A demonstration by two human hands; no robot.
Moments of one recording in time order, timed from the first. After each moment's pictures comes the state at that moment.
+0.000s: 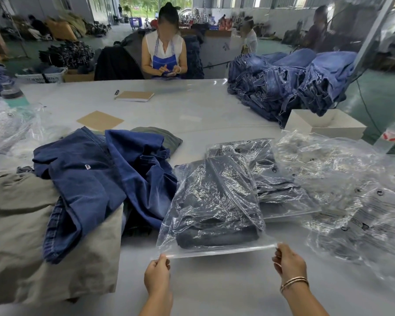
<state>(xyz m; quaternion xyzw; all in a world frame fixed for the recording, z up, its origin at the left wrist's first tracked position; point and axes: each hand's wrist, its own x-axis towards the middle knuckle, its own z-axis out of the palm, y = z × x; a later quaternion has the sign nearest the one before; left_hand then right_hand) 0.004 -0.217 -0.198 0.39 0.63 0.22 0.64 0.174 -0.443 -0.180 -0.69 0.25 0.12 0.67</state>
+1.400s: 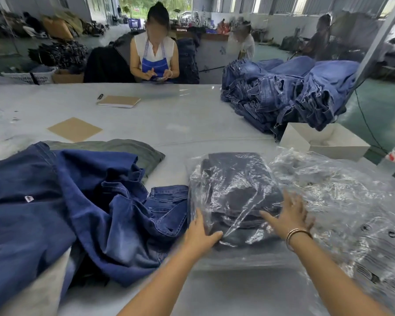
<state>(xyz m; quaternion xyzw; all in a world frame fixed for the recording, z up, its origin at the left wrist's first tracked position) 0.229 -0.212 -0.137 0.83 0.29 -0.04 0.48 0.388 -0.401 -0.103 -0.98 -0.09 0.07 0.14</state>
